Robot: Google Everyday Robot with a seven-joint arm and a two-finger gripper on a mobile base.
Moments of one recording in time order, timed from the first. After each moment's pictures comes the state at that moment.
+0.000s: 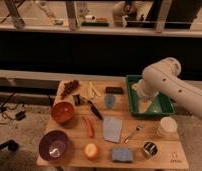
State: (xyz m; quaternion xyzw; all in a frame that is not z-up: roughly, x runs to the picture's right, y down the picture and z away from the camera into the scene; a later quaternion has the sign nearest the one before) arm 0.181 0.041 0.716 -0.20 -0.06 -0.09 0.97
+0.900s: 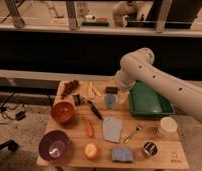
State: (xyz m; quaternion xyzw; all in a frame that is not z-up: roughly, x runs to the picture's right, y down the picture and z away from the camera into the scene) arm 0.091 0.004 0.740 -0.20 -0.14 -0.13 0.96
